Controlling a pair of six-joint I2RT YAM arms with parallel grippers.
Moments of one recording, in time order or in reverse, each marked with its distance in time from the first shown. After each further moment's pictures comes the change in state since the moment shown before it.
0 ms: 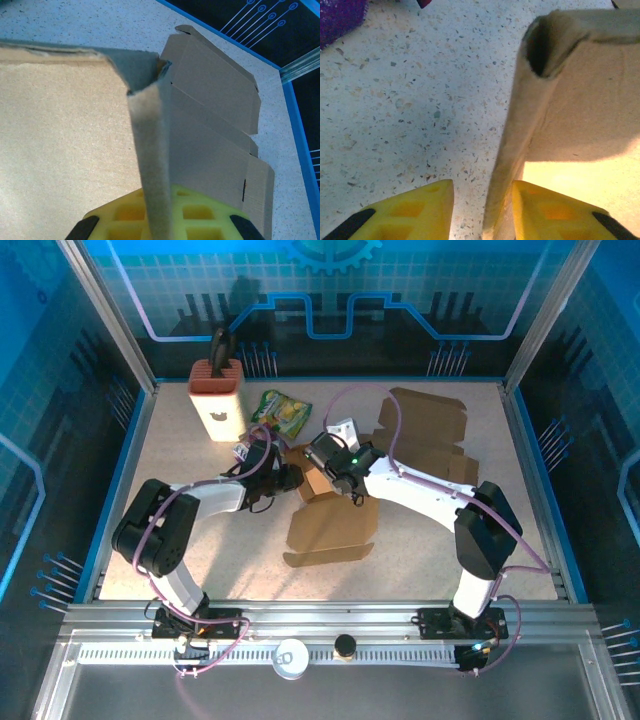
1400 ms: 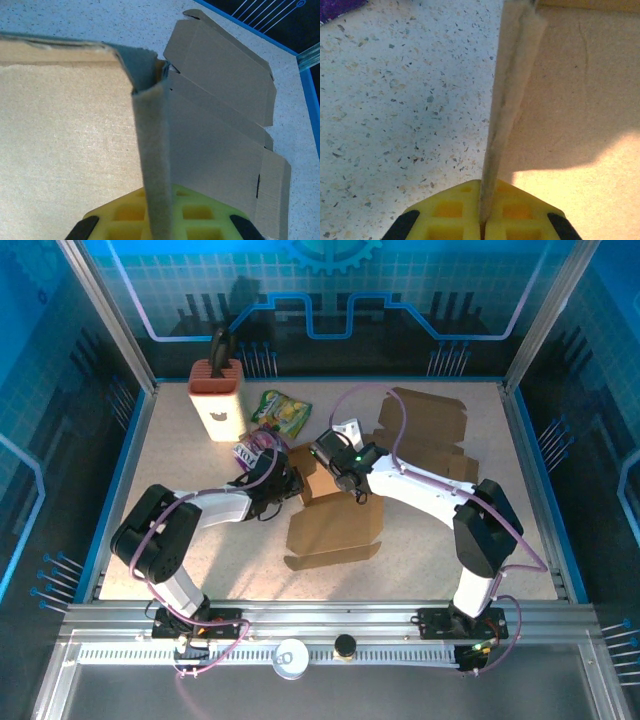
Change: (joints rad) left arm -0.090 -0.036 -0.051 0.046 -0.158 -0.118; right arm -0.039 0.005 -0.024 0.026 -0.067 0.010
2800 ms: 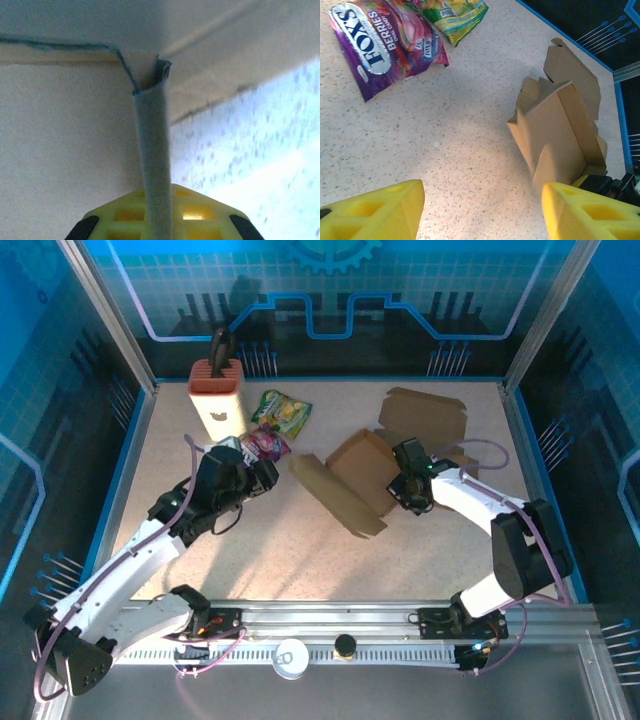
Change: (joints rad) left arm -0.050 -0.694 0.140 -0.747 -0.150 -0.062; right arm -0.418 -0.249 -0.470 0.093 -0.756 0.874
